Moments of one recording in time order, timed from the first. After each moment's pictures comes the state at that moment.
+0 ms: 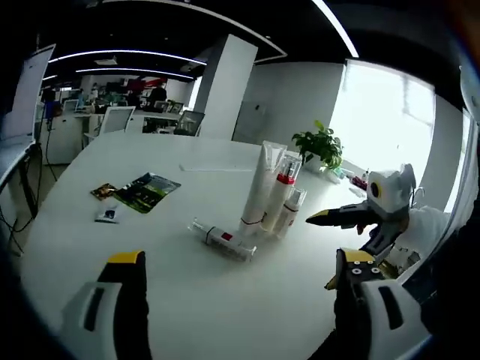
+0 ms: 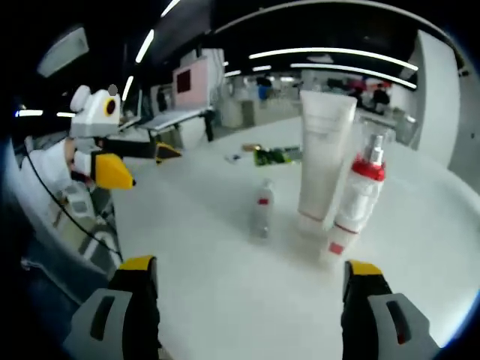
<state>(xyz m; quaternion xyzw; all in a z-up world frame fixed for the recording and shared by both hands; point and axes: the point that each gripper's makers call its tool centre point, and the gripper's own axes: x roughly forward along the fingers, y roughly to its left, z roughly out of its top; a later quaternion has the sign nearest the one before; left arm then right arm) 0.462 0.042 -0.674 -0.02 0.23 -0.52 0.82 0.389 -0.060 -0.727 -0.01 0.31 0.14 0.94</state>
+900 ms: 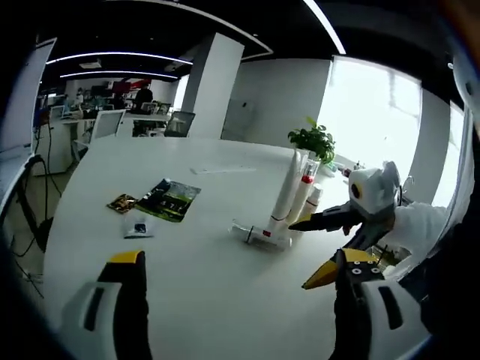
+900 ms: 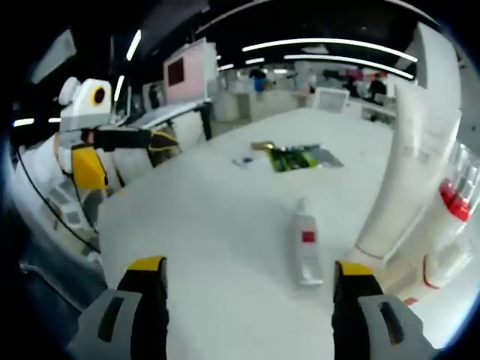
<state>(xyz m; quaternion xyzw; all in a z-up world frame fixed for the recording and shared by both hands) 0.530 0.098 -0.678 0.00 0.23 -0.56 0.80 0.467 -0.002 -0.750 0.00 0.33 0.12 0.94</state>
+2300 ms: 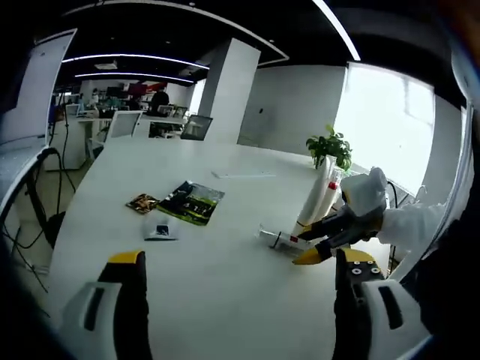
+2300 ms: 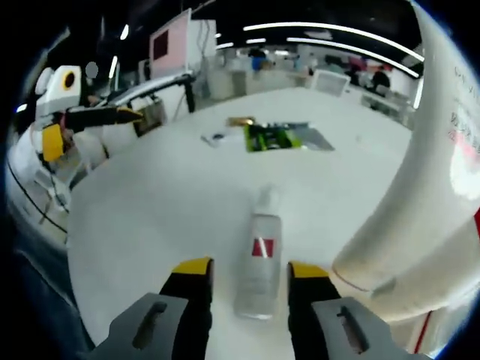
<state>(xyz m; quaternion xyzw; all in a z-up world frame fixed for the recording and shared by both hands) 0.562 0.103 -0.688 -0.02 0.22 -0.52 0.82 0.501 -0.046 -0.786 -0.04 0.38 0.11 0.92</state>
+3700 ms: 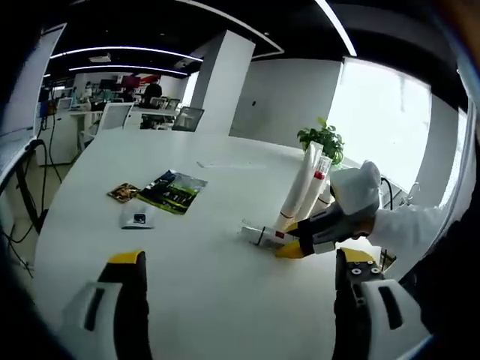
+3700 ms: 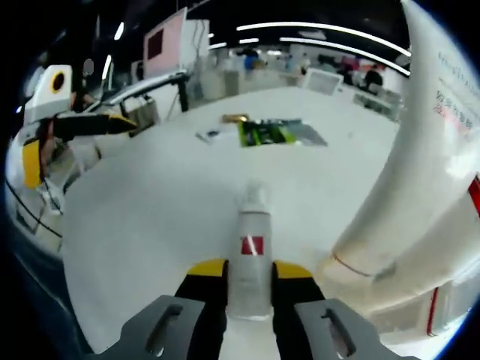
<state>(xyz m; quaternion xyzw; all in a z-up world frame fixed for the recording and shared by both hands) 0.535 0.084 -0.698 -0.01 0.24 -0.54 0.81 0.492 -0.047 -0.789 -0.03 0.38 0.08 0.92</state>
